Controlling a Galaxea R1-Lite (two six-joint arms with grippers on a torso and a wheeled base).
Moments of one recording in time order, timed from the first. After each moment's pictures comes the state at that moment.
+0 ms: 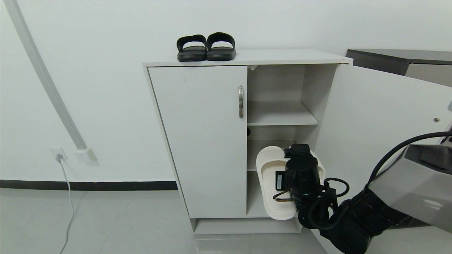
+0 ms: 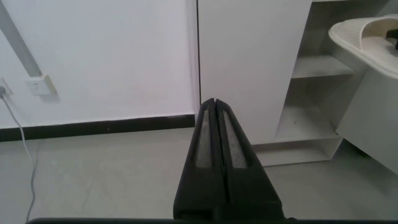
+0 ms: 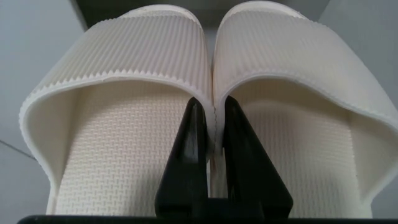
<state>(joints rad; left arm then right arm) 0.00 0.00 0.00 0.01 -0.03 0.03 0.74 2.12 -0.86 -0.98 -0.76 0.22</state>
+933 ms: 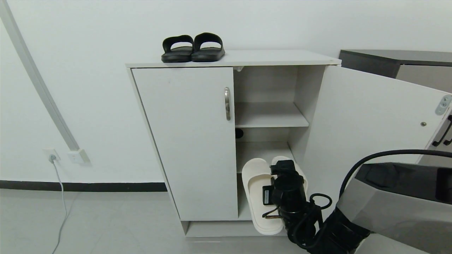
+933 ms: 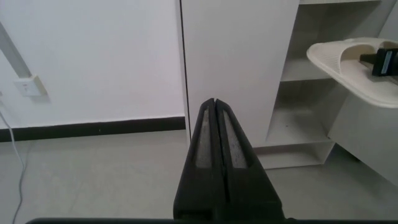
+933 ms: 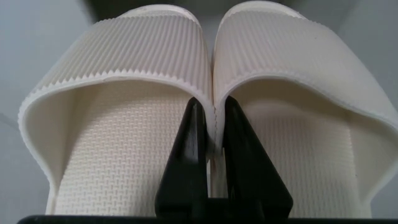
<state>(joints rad) 0.00 0.00 0.00 0.01 -0.03 0.03 0.77 2.27 -0.85 -1.14 -0.68 0.23</state>
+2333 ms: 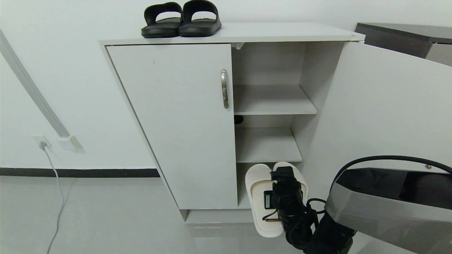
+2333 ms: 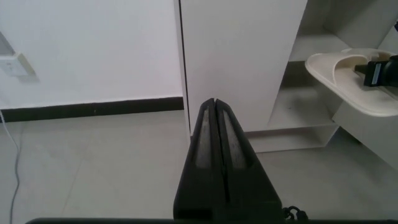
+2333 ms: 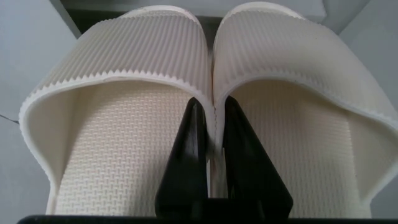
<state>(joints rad) 0.00 0.00 0.00 0.01 -0.03 0.04 0.76 2.36 -0.86 -1.18 -0.68 0.23</state>
